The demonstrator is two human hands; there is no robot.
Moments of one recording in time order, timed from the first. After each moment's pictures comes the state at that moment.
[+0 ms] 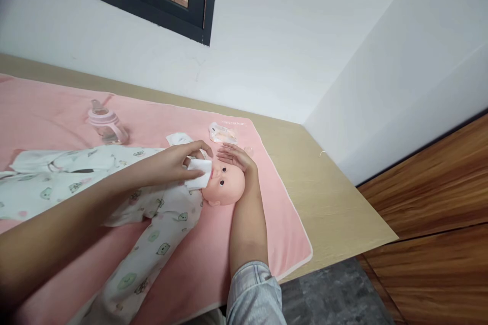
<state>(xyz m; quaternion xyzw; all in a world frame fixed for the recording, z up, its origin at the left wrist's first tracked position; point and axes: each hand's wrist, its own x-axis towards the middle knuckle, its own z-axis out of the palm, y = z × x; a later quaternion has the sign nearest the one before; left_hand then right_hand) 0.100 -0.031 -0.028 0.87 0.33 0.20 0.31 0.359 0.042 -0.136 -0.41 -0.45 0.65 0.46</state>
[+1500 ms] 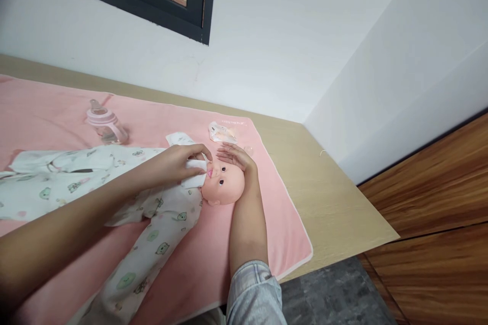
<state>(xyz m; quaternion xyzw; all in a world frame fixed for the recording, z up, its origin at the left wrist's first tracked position) 0.105 -0.027 -0.040 0.88 0.33 0.22 0.27 0.359 0.045 -0.138 -0.42 -0.44 0.65 0.46</state>
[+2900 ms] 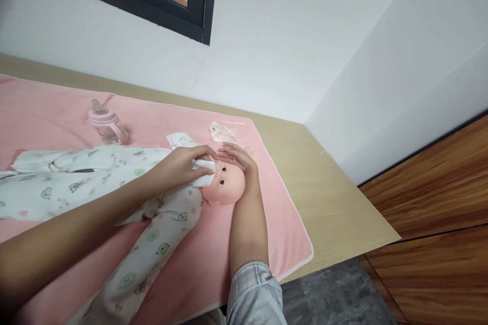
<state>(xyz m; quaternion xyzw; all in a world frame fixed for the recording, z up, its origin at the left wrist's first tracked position) 0.119 -0.041 -0.040 0.85 0.34 0.30 0.29 0.352 0.035 -0.126 -0.44 -0.44 0.64 0.45</state>
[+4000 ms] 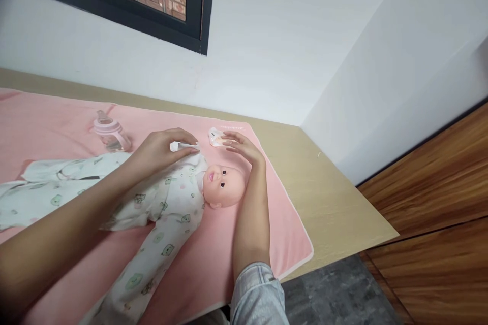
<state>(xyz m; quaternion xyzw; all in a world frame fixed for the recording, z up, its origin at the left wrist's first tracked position) 0.086 -0.011 -0.024 0.83 0.35 0.40 0.18 0.358 0.022 -0.060 -0.42 -0.61 0.50 0.44</state>
